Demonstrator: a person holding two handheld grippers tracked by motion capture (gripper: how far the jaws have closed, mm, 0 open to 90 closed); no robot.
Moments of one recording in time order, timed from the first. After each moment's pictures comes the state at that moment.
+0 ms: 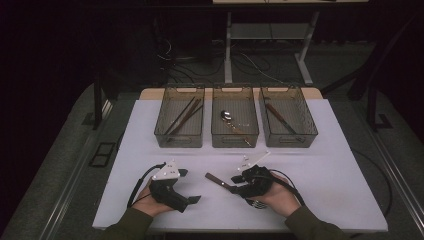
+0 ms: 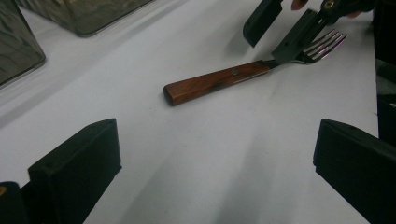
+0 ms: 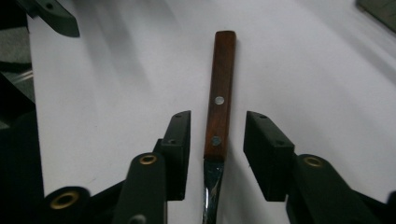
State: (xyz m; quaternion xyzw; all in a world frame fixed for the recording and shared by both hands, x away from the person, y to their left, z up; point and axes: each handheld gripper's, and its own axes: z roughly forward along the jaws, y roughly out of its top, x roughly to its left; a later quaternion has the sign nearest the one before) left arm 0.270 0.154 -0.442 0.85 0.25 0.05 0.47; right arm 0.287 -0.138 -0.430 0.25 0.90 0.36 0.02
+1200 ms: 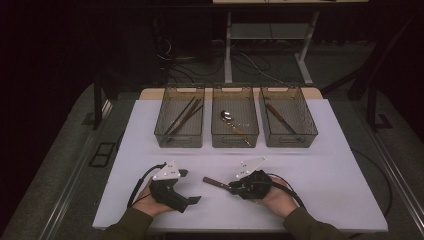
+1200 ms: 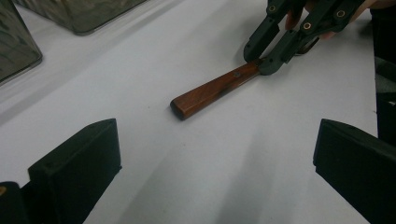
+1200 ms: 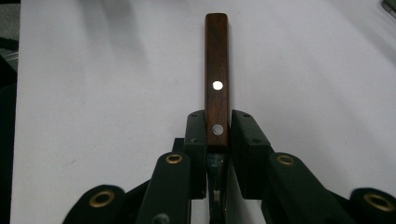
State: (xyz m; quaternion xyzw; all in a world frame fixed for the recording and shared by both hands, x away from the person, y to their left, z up) left arm 0.270 0.154 -0.443 0.85 0.25 0.05 0.46; right arm 0.287 -0.138 -0.448 0.19 0.91 0.36 0.04
